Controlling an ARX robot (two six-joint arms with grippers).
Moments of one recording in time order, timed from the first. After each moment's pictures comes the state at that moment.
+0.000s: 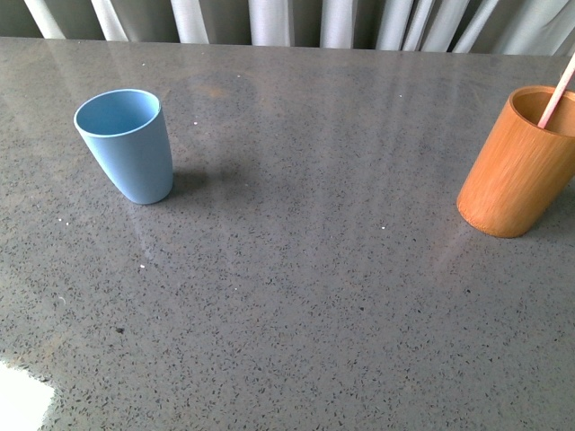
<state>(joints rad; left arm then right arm) 0.00 0.02 0.01 0.00 0.00 0.00 0.00 0.01 0.02 0.00 0.00 0.00</state>
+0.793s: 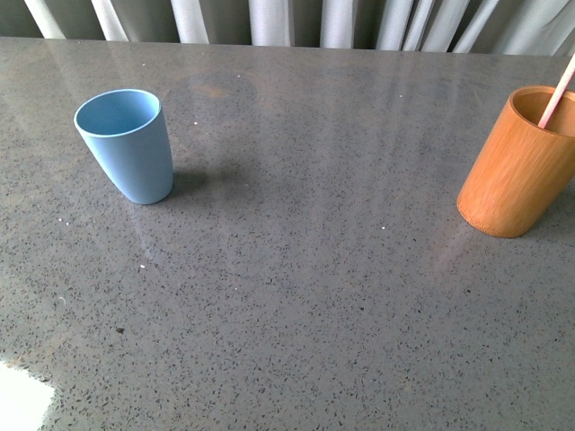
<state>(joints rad) 0.00 0.02 0.01 0.00 0.00 0.00 0.00 0.01 0.02 0.00 0.00 0.00</state>
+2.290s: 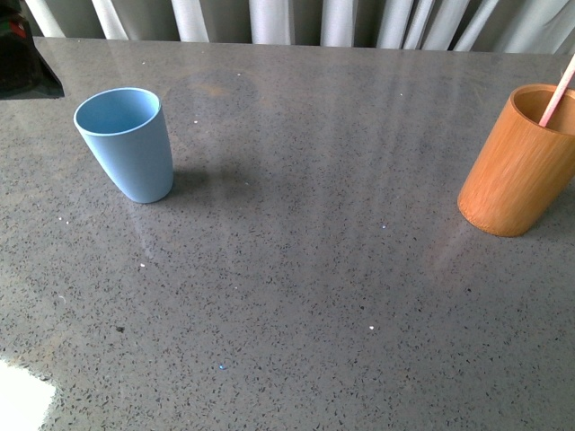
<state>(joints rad) -0.16 1.47 0.79 -0.07 -0.01 -0.34 0.00 0.01 0.02 0.00 0.00 0.00</state>
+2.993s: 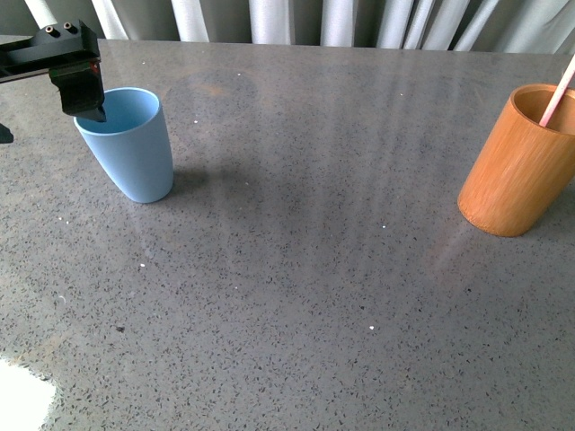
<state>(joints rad) -0.12 1.81 1.06 -0.16 0.01 -0.30 0.00 0.01 0.02 0.00 0.00 0.00</state>
